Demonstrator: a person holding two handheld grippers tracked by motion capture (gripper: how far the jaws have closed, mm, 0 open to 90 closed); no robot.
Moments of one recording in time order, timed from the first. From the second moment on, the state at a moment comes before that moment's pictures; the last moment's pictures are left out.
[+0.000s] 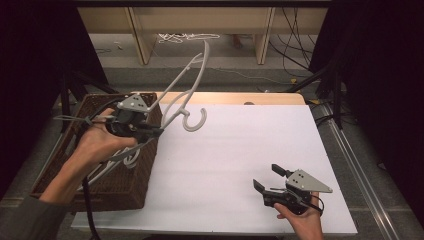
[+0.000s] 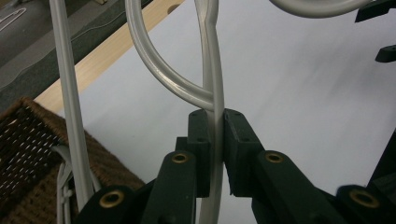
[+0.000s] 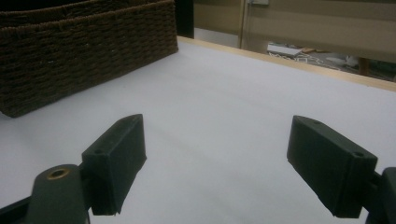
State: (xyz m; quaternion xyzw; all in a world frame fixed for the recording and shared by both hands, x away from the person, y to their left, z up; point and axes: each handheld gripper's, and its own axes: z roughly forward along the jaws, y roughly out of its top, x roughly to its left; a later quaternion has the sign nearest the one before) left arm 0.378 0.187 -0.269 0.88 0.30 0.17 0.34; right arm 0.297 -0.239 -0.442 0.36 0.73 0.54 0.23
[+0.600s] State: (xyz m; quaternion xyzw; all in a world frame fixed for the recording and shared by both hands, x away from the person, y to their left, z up) left arm 0.373 0.255 -0.300 0.87 0.31 0.18 0.33; right arm 0.296 -0.240 -0.441 0.36 0.73 0.53 0.24
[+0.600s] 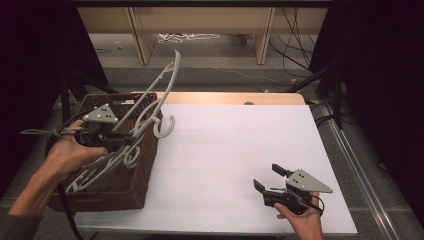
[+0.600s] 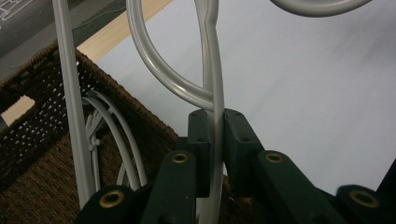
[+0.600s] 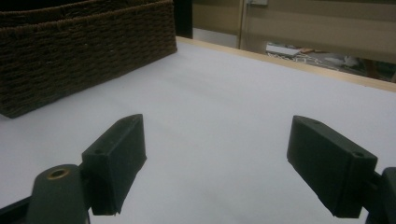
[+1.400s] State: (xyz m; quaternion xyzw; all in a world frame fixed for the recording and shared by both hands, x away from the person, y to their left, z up) left arm 0.373 0.302 -0.342 0.87 0.34 0.15 0.32; right arm 0.297 -0.239 -0.443 0.36 0.73 0.53 0.24
